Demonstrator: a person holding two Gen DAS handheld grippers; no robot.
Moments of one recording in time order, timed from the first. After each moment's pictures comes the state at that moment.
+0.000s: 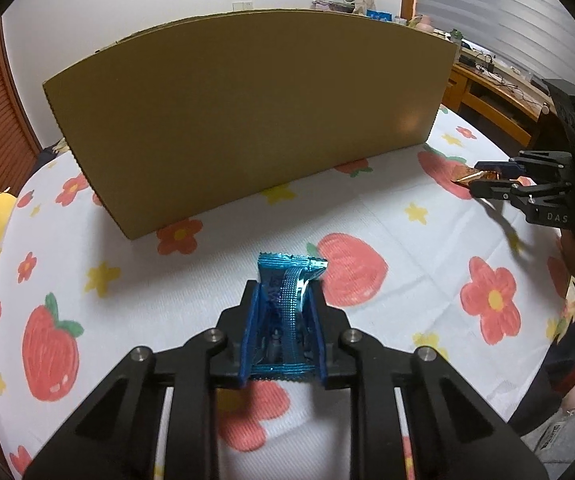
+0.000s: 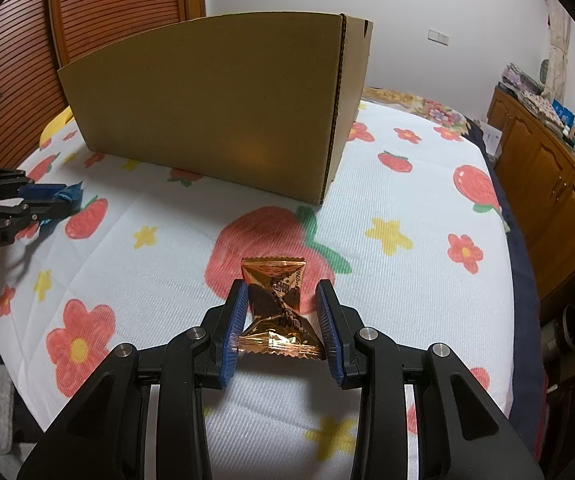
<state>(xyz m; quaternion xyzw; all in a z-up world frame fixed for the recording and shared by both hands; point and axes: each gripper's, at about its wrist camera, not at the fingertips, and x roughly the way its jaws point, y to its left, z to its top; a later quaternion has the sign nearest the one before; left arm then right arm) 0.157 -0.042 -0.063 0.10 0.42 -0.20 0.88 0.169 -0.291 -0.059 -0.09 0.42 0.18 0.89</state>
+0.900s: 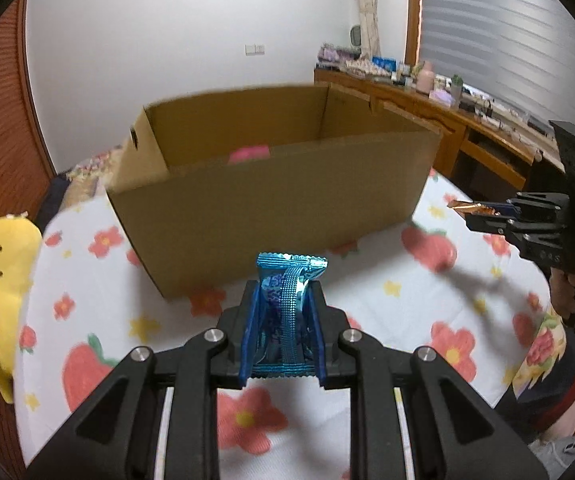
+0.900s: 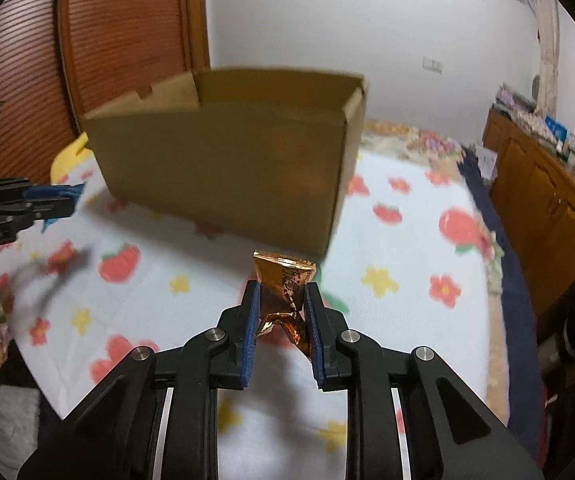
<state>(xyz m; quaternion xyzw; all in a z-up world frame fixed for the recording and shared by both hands) 0.152 -0.038 0.004 0.06 0.35 -0.20 0.92 0.153 -0.285 -0.009 -0.07 0.36 0.19 0.91</state>
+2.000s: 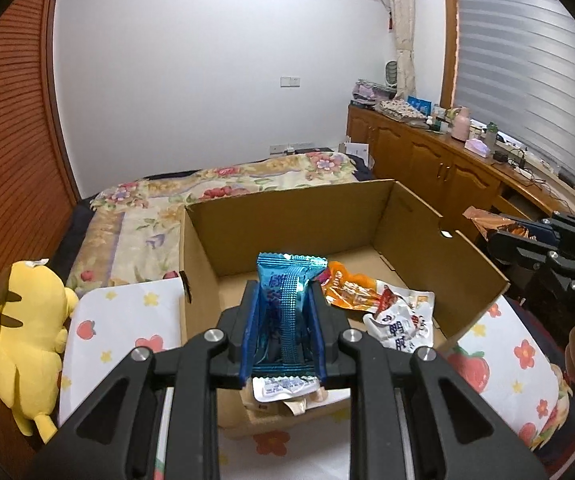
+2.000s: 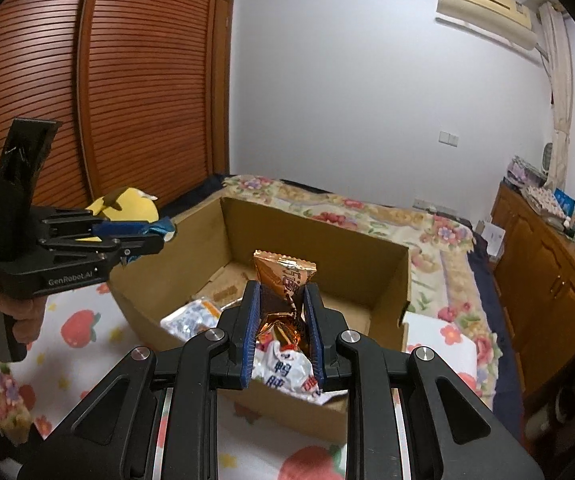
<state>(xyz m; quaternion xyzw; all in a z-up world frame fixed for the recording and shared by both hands) 0.265 -0.021 0.073 0.03 0.31 -0.15 0.94 0.227 -0.212 0.105 -0.09 0.26 0.21 0.94</state>
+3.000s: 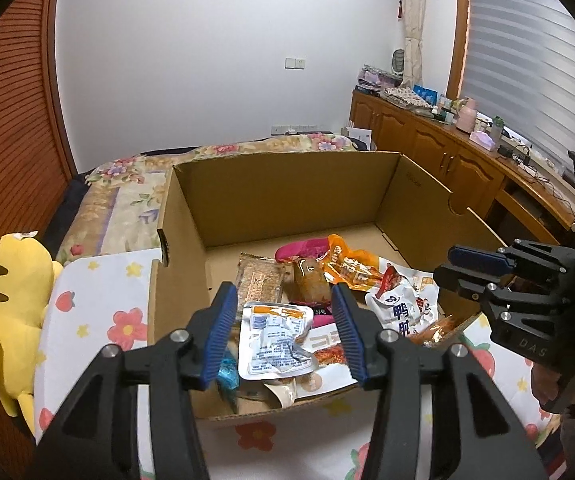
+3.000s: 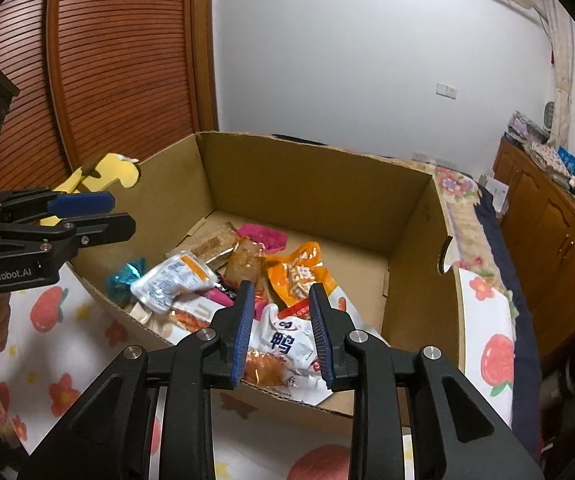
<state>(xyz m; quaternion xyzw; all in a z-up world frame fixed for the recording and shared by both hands) 0.270 -0.030 0.042 0.02 0.34 -0.14 0.93 0.266 -0.207 0.040 -0.07 0.33 0.19 0.92</state>
